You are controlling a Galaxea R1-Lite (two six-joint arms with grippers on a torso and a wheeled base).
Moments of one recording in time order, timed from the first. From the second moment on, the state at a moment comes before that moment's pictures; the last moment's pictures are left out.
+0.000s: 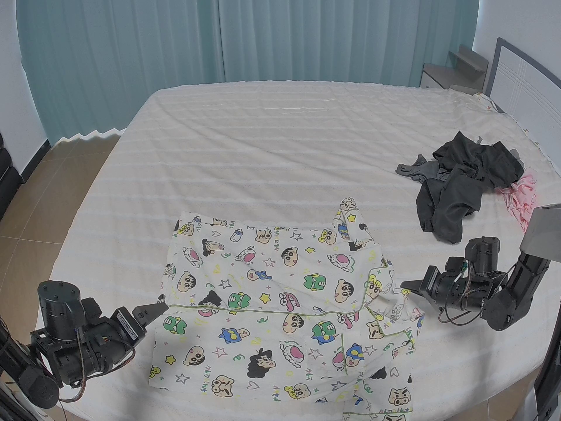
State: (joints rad) left arm -0.28 1.64 -0.02 -1.10 -0.03 -0.92; right arm 0.13 2.14 -0.49 -1.10 0.42 0.77
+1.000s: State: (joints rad) left arm -0.28 1.63 -0.02 -1.10 -0.03 -0.91; right arm 0.12 2.13 -0.43 -1.16 -0.04 0.36
